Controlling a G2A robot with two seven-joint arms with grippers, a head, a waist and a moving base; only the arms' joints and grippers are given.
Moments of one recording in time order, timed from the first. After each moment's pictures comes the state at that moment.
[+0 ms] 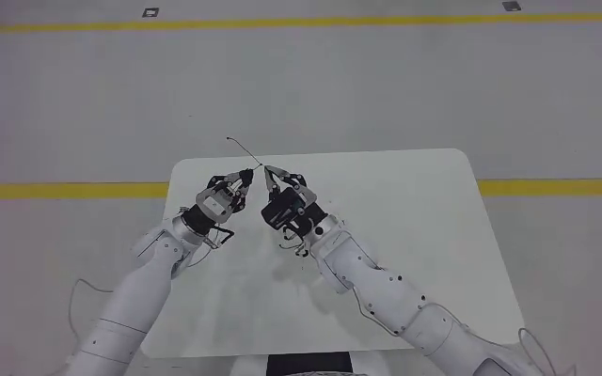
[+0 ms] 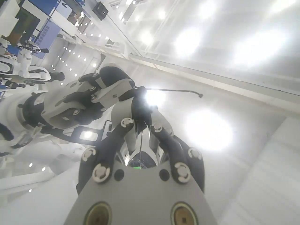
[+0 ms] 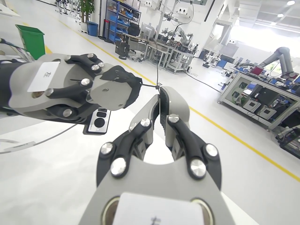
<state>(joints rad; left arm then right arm) 1.41 -1.08 -1.28 -1.54 -1.42 0.27 -0.83 -1.17 -1.32 0.69 -1.60 -1.57 0.18 -0.15</state>
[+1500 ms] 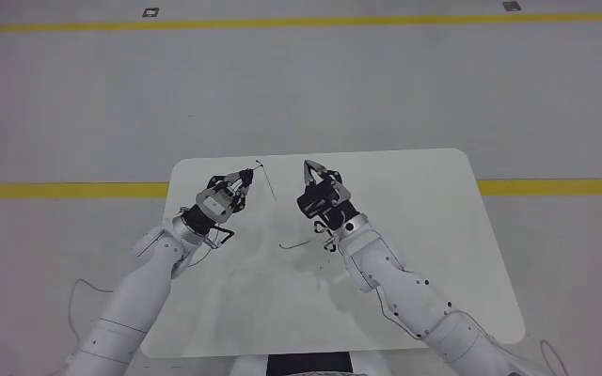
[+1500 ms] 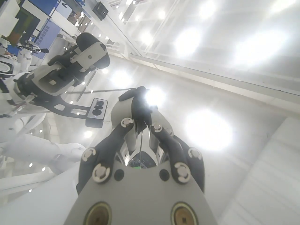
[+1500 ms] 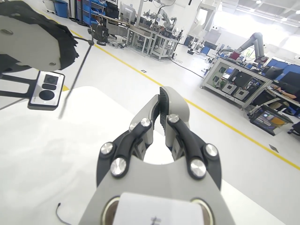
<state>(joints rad) 1.41 -1.08 -1.28 -1.54 -1.42 0.27 -0.83 -1.26 -1.22 0.80 -1.68 -1.57 0.21 -0.10</state>
